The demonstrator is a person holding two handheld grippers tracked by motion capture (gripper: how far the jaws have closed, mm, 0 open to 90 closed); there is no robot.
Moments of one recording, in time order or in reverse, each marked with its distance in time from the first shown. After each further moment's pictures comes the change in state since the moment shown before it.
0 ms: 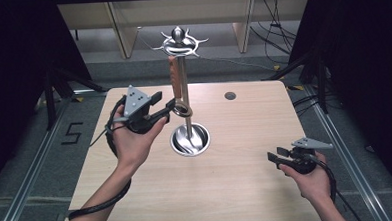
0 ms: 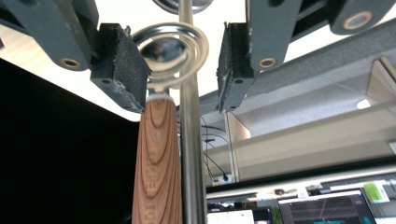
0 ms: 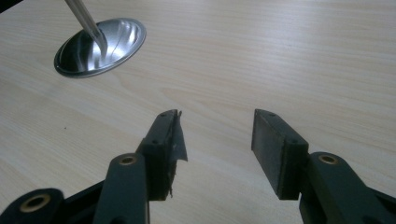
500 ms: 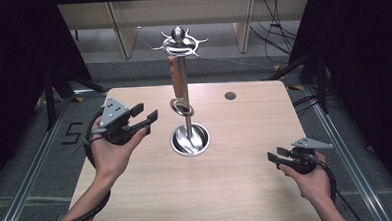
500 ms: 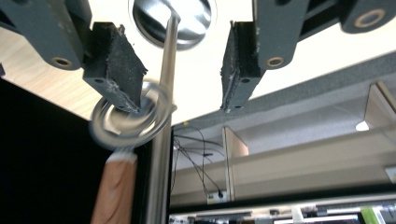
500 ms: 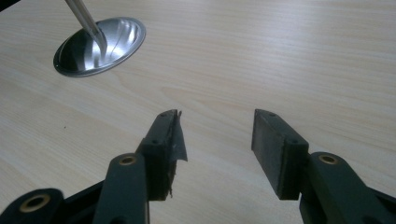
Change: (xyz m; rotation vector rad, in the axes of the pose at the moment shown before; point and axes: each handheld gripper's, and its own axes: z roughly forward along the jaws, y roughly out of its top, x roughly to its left) left arm 0.030 -0.028 -0.032 0.063 0.016 -0.044; right arm 0.000 0.000 0.000 0.003 -0.002 -0.002
